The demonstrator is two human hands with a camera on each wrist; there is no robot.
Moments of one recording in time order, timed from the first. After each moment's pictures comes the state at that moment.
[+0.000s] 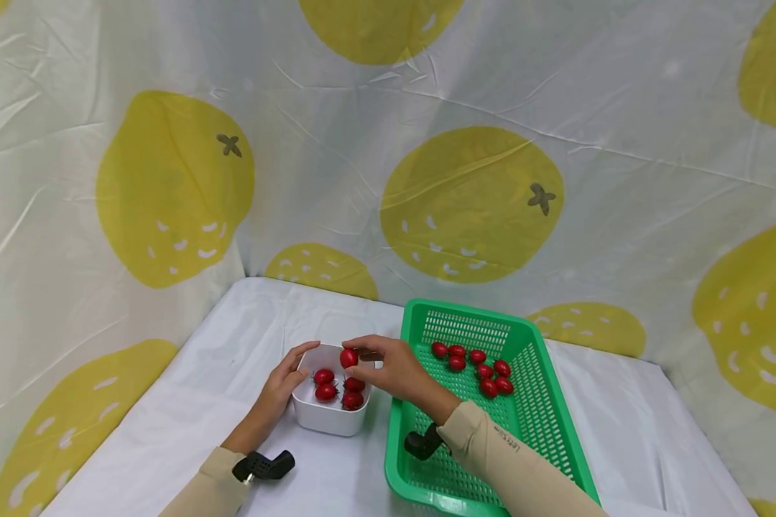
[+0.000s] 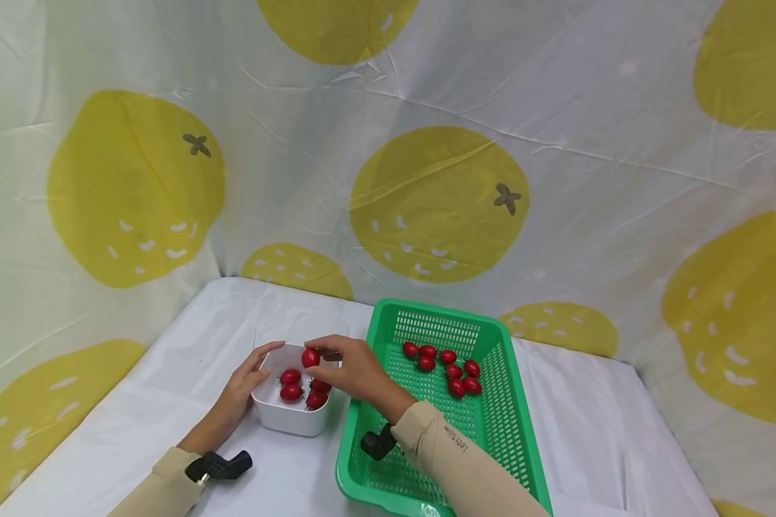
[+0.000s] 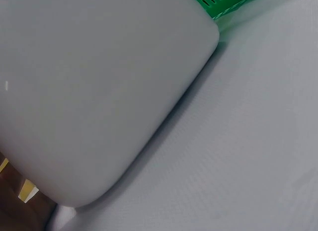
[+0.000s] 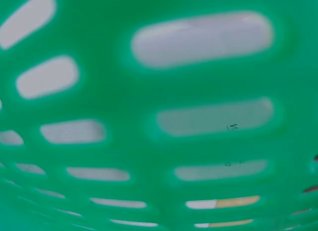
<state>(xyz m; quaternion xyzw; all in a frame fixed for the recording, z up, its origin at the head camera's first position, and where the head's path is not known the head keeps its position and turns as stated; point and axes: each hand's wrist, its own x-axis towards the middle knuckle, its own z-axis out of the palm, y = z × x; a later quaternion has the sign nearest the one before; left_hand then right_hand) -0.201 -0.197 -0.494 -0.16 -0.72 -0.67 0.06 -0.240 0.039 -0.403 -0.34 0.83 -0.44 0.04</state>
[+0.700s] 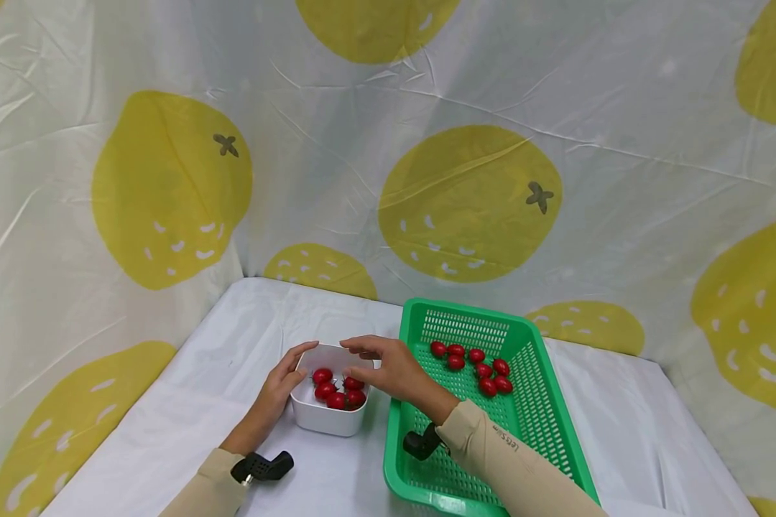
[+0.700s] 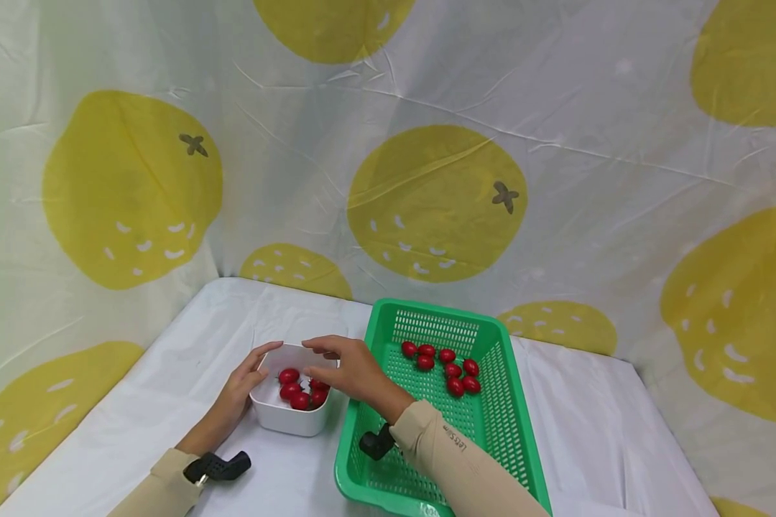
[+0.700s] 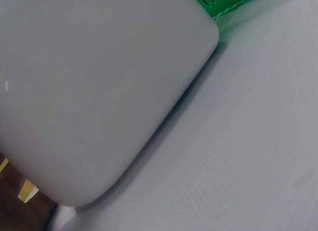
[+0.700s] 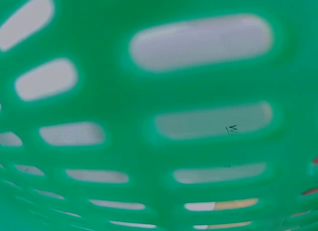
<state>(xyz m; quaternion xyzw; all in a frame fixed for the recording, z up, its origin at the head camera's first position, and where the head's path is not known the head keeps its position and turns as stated) -0.200 -0.197 -0.495 -0.14 -0.74 -0.66 0.05 -0.240 0.038 -0.401 -0.34 0.83 -0.44 0.05</state>
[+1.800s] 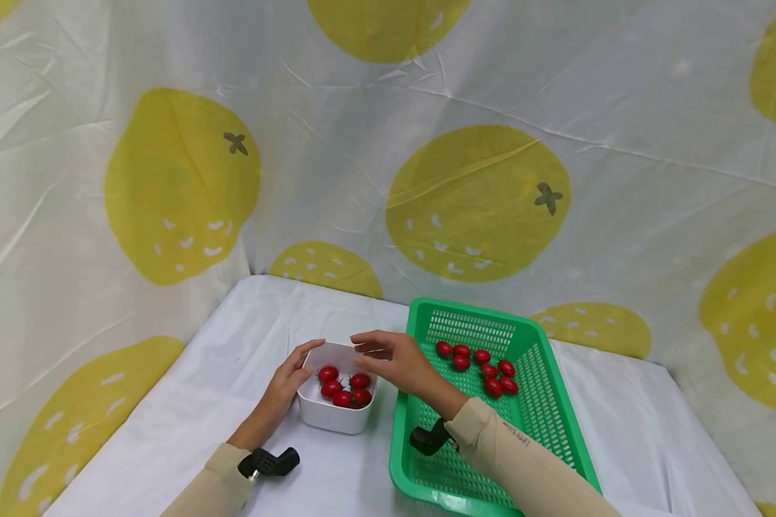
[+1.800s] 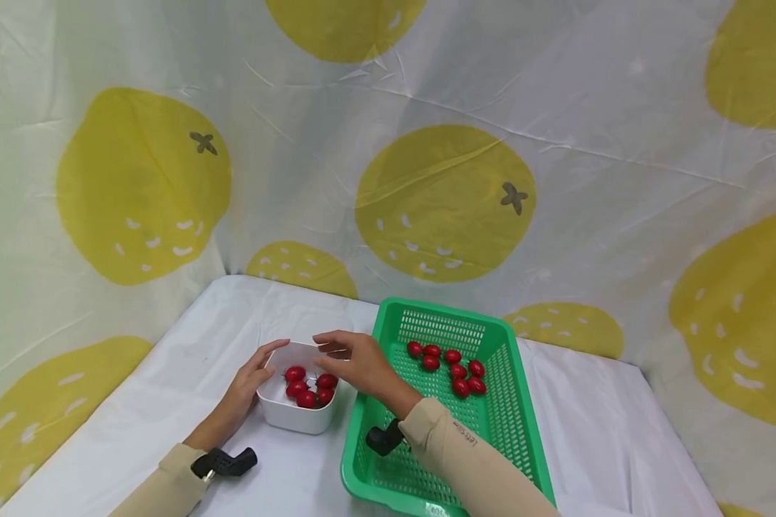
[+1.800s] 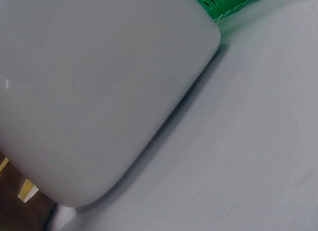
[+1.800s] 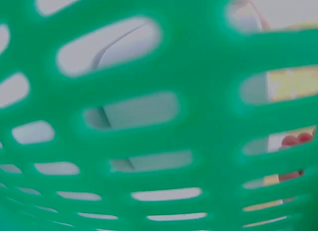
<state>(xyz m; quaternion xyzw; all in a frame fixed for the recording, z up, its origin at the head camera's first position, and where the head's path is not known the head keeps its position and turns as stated) -0.200 -0.197 -0.492 -0.15 -0.72 -0.68 0.05 -0.242 0.042 -0.396 -0.33 0.80 -0.50 0.09</state>
